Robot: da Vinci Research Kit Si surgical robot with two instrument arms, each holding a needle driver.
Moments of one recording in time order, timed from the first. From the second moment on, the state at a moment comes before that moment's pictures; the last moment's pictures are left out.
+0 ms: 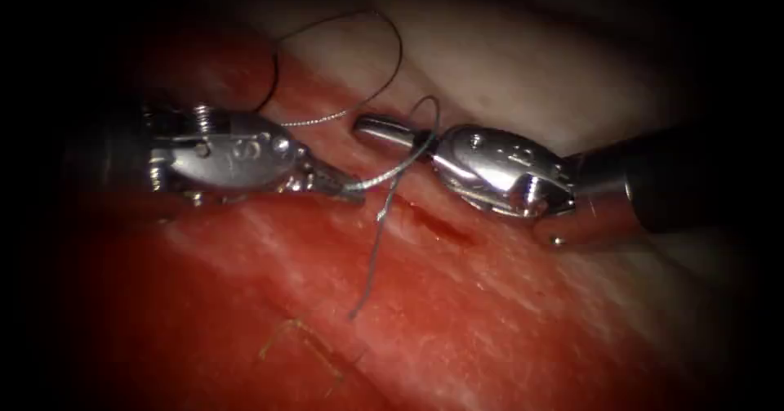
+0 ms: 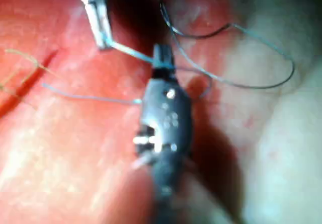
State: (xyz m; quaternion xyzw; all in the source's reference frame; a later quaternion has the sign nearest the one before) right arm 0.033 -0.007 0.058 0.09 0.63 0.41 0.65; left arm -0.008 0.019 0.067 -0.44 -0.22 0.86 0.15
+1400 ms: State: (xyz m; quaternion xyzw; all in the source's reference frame) right arm 0.035 -0.006 0.058 0.43 0.68 0.14 0.58; left arm -0.008 0.019 0.075 -0.46 -0.23 0.84 0.14
